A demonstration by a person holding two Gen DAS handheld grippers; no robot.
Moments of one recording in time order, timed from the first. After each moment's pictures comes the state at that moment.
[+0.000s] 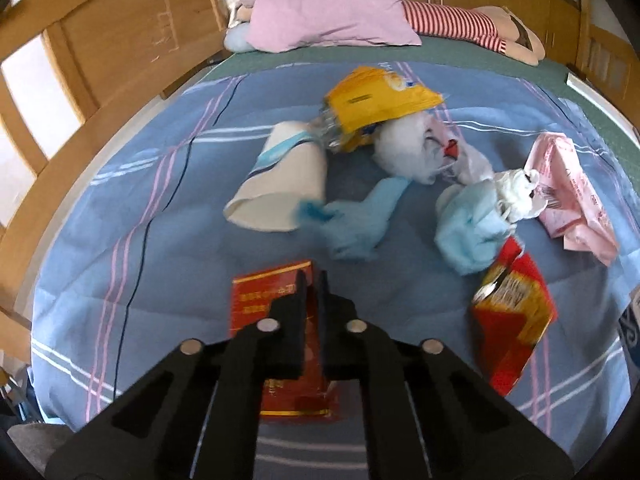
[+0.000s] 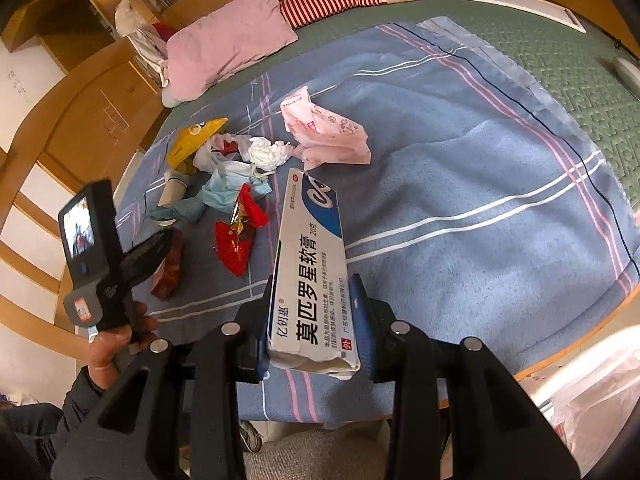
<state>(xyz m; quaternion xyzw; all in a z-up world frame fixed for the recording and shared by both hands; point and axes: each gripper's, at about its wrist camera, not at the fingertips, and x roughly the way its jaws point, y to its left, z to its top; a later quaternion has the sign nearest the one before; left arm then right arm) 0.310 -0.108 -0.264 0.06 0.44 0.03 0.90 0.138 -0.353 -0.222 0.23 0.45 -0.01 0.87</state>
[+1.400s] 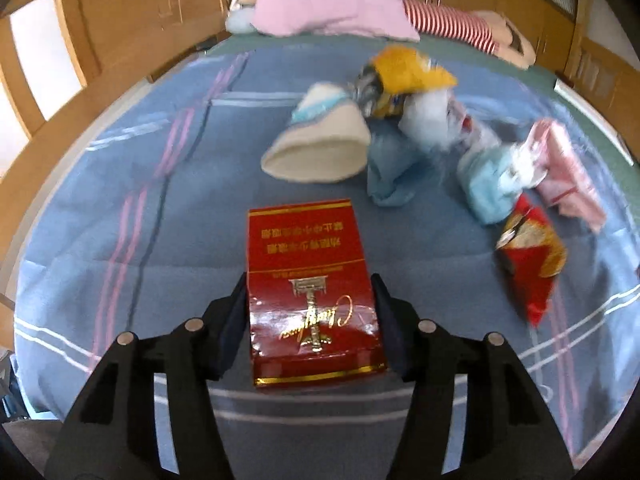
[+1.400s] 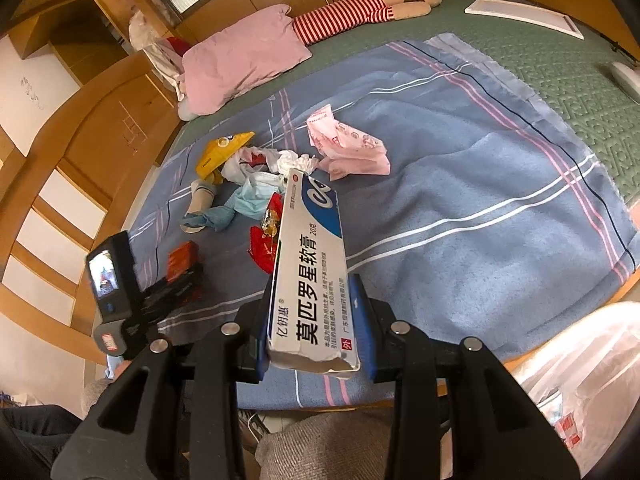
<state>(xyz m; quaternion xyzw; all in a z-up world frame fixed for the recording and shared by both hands) 0.286 -0.065 -0.274 0.03 0.44 -0.01 0.90 0.114 -0.337 -0.197 0.24 0.41 0.00 0.88</state>
